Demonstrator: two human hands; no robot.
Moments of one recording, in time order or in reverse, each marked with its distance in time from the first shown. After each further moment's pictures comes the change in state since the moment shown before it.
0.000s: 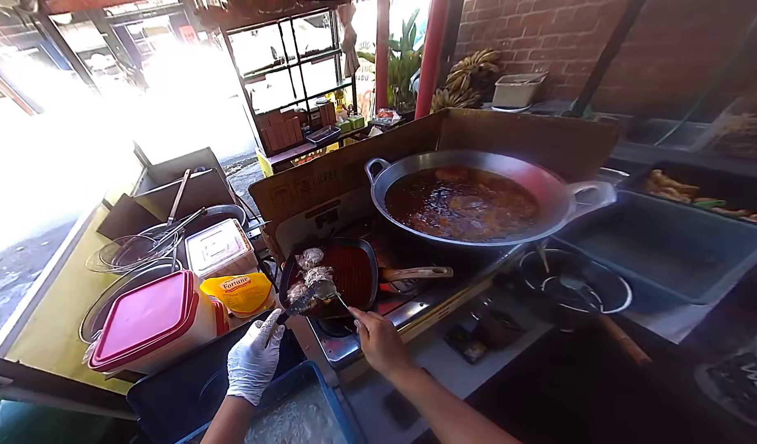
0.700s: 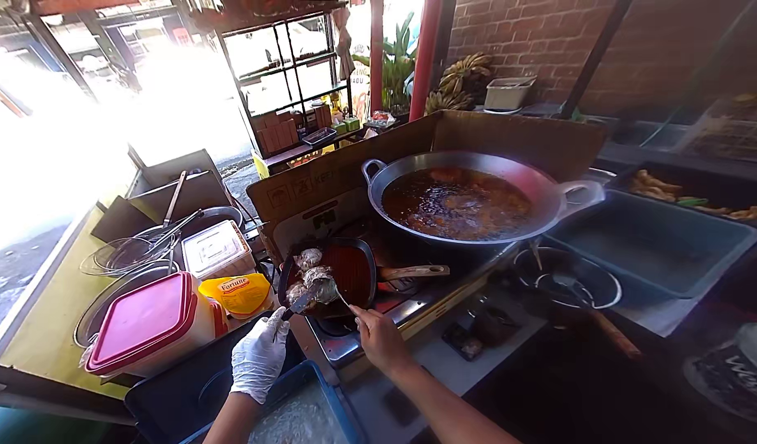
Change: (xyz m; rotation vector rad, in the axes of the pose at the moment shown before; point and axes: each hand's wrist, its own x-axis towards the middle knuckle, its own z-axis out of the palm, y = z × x) left_hand 0.012 0.028 -0.016 0.105 -0.149 -0.068; right_hand 0.000 -0.001 -0.002 -0.034 0.014 0.014
